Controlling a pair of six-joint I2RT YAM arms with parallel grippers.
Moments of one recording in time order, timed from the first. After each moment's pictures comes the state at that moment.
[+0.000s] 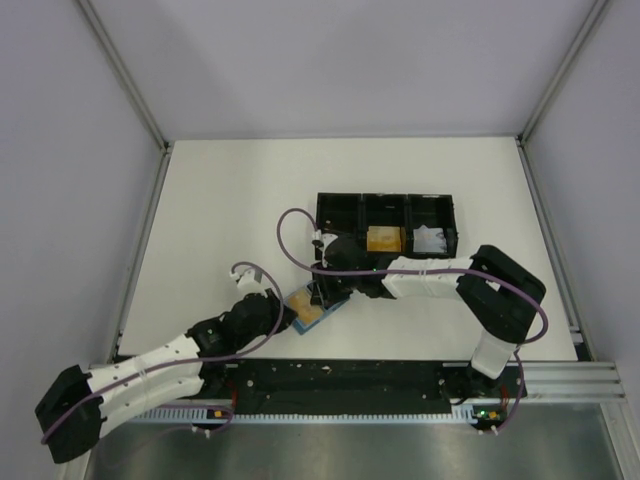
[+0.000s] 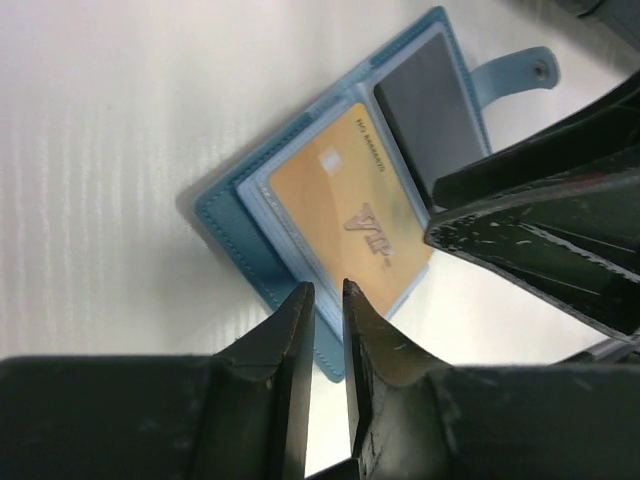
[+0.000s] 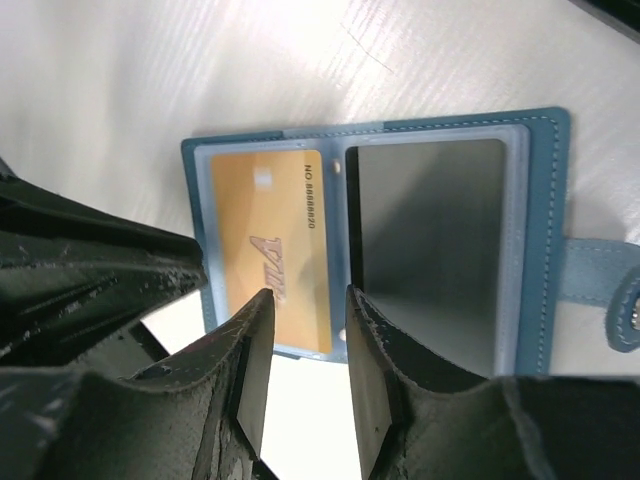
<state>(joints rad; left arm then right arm) -0.89 0.68 0.16 -0.12 -0.24 -1.07 0.97 1.73 0.94 -0.01 -0.18 0.59</state>
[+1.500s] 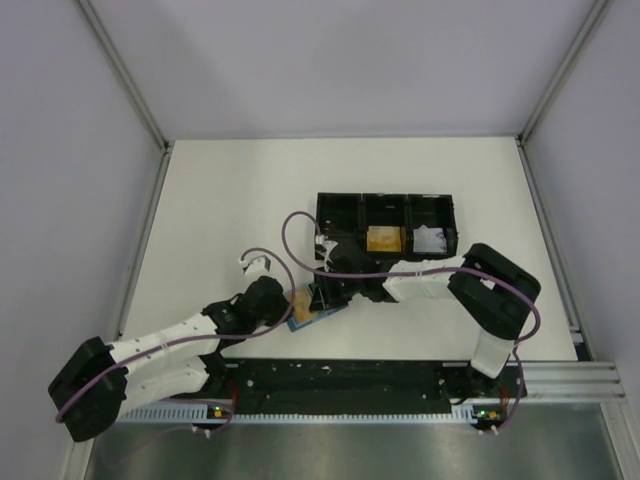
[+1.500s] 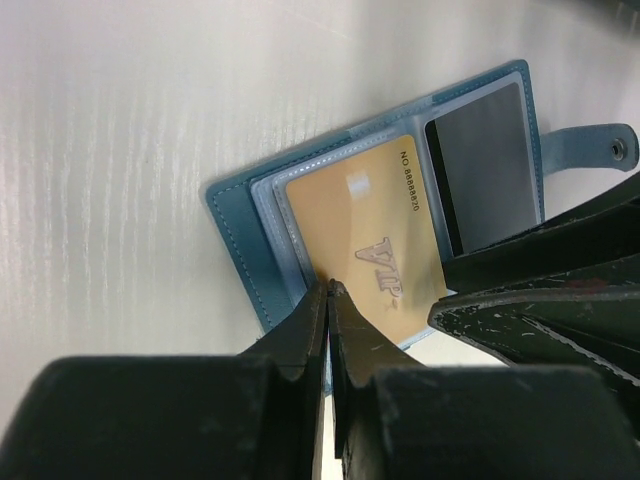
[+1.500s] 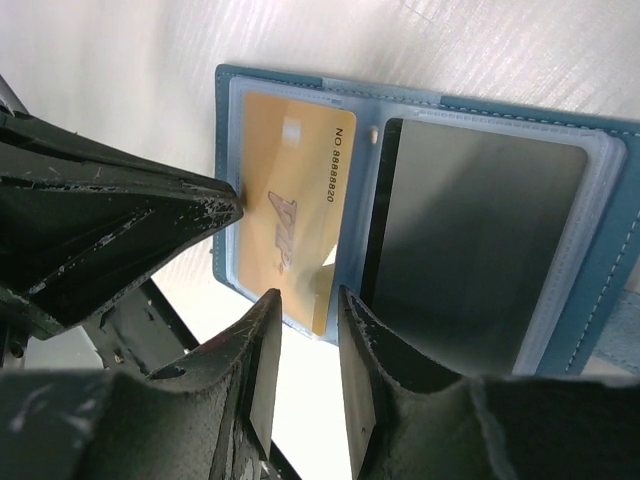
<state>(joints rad) -0.83 0.95 0.31 -0.18 -0.26 -0.99 0.95 1.75 0.87 0.11 -0.30 0.65</state>
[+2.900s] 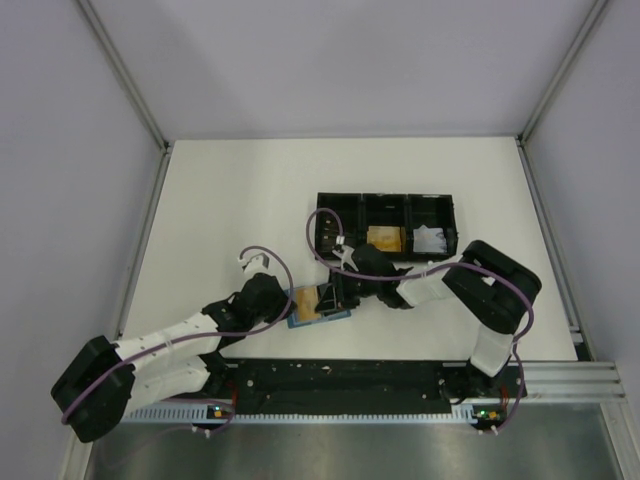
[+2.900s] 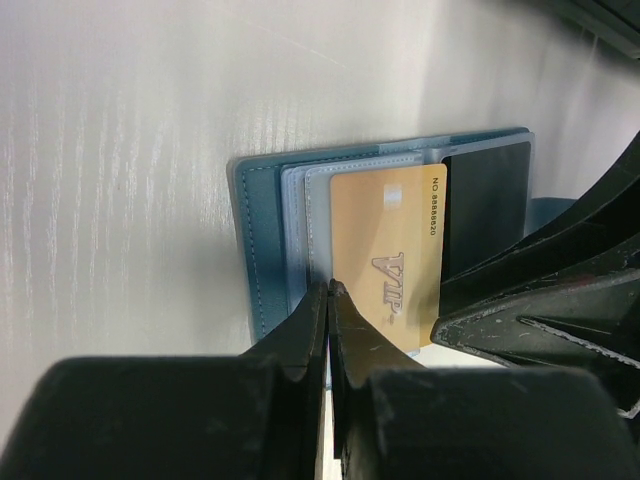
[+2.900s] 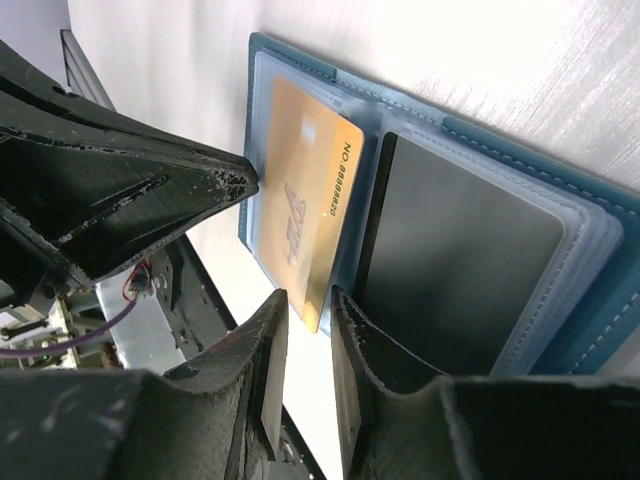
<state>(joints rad) -0.76 0.98 0.28 -0.06 -0.17 -0.99 0.85 1.78 0.68 0.45 -0.49 0.84</state>
